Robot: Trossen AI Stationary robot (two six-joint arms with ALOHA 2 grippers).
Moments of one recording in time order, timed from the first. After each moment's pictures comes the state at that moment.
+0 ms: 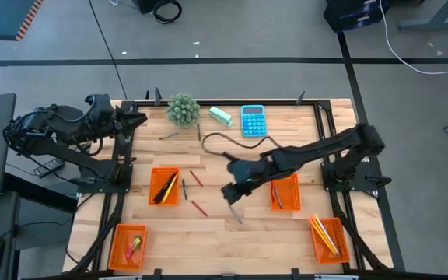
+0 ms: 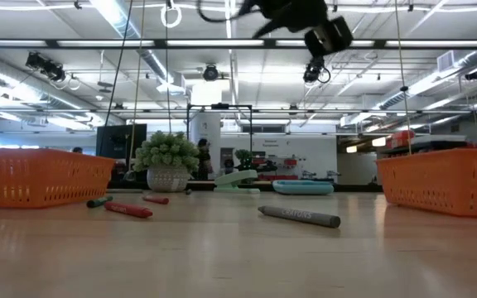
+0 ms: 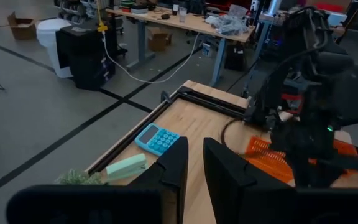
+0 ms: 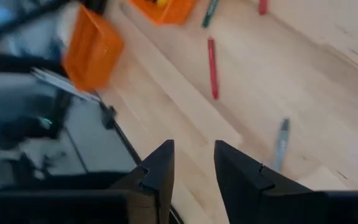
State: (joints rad) left arm -0.23 0.82 1.41 -0.91 -0.67 -0.33; right arm 0.23 1.71 1.43 -0.56 -0.08 1.20
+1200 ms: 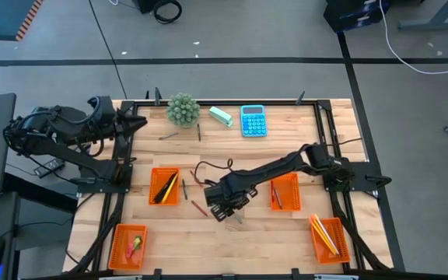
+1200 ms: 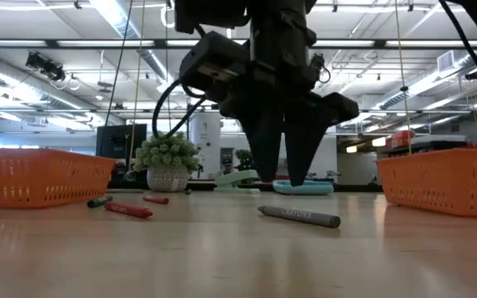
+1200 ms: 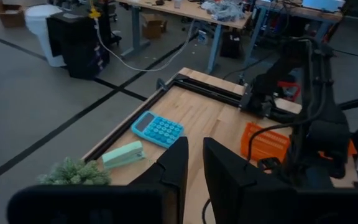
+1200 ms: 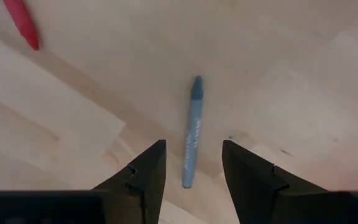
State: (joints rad) left arm -0.23 0.82 1.41 -0.97 -0.63 -0.36; right arm 0.23 2.26 1.84 -1.07 -0.19 1.19
